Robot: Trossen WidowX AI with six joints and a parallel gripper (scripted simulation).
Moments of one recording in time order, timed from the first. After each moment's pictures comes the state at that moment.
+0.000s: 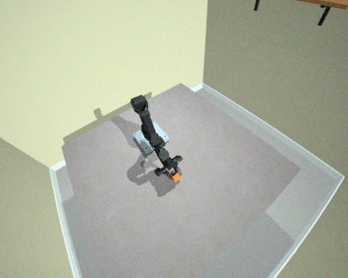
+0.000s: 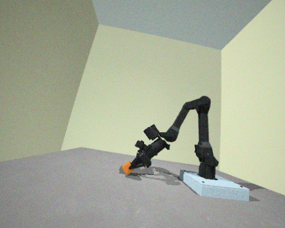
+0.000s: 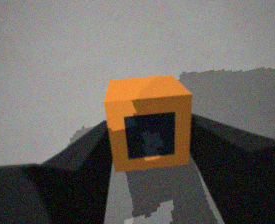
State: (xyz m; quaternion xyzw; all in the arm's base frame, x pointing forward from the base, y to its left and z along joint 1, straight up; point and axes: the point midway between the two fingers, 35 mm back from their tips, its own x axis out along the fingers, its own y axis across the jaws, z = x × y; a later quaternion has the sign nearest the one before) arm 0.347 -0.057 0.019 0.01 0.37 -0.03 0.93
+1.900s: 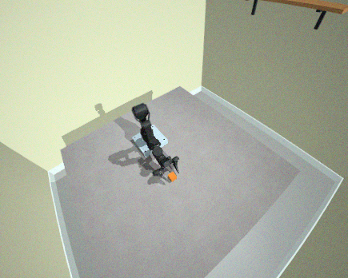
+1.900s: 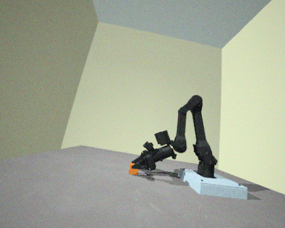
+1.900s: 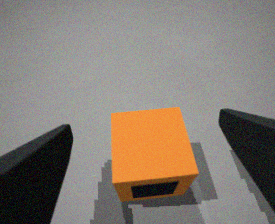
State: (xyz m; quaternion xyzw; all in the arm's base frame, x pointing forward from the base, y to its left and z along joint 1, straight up) arm 0.327 -0.054 0.016 0.00 0.24 -0.03 0.97
